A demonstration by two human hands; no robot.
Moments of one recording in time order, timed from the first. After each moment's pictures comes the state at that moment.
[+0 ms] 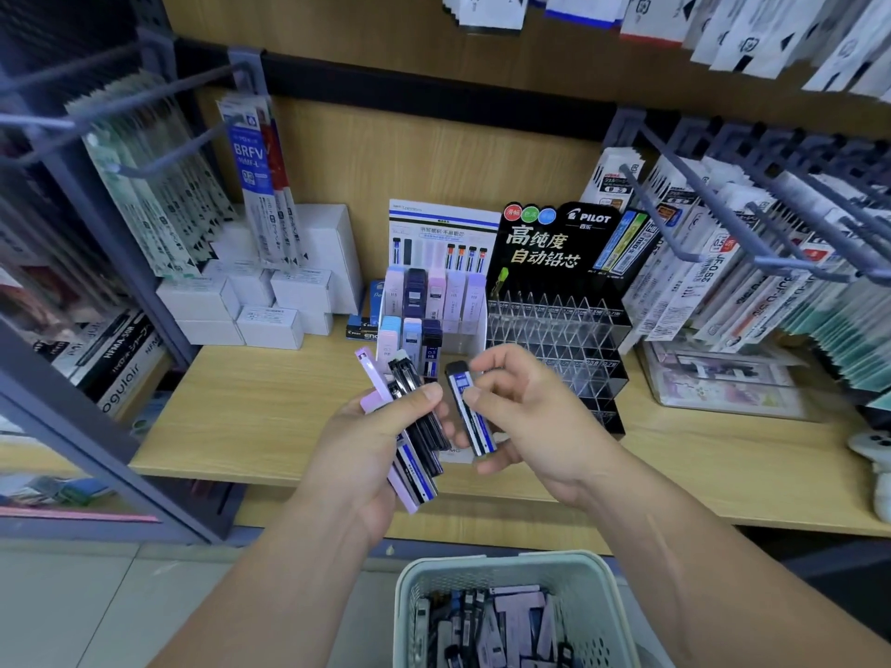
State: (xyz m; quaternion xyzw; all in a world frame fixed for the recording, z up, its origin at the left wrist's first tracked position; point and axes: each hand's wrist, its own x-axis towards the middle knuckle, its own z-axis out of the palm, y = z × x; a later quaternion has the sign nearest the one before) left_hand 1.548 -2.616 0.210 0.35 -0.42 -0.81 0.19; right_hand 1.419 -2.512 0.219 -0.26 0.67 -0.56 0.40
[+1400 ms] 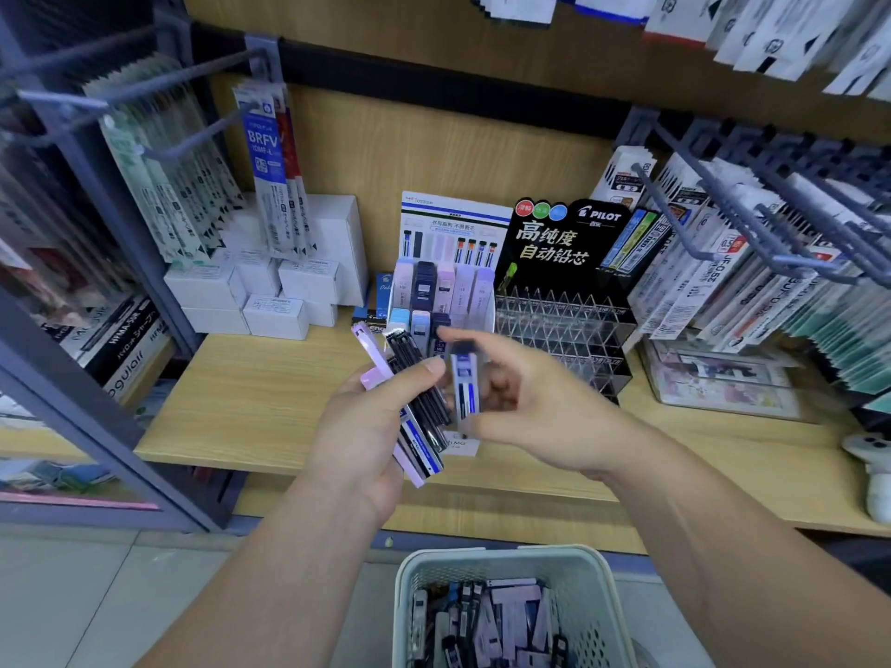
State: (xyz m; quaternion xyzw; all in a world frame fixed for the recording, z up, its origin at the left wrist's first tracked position) left_hand 1.548 -2.623 0.215 0.33 -0.37 -0.84 0.23; right_hand 1.415 -2.515 0.240 -0.46 0.70 -0.42 0.35
